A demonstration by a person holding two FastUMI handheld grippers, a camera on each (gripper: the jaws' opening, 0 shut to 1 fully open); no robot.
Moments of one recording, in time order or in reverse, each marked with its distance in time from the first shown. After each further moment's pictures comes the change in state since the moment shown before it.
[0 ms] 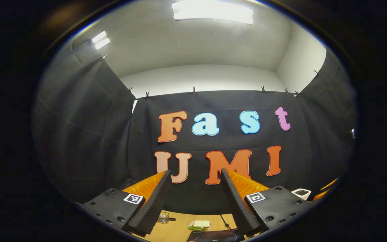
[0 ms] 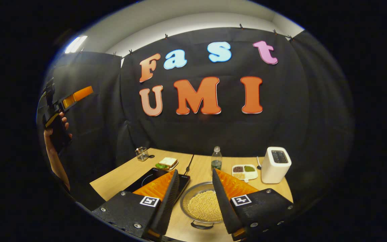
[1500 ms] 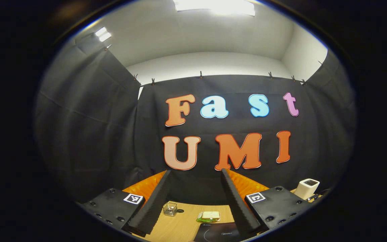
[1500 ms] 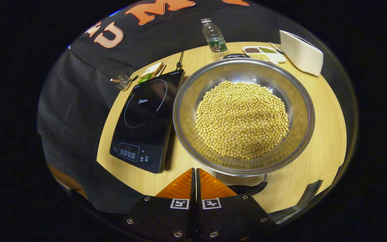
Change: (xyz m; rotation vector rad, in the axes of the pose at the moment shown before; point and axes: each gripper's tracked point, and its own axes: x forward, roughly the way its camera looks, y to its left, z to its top) left arm 0.012 0.031 -0.063 0.011 0.123 0.048; right arm 0.067 0.029 -0.260 0.330 0.801 0.019
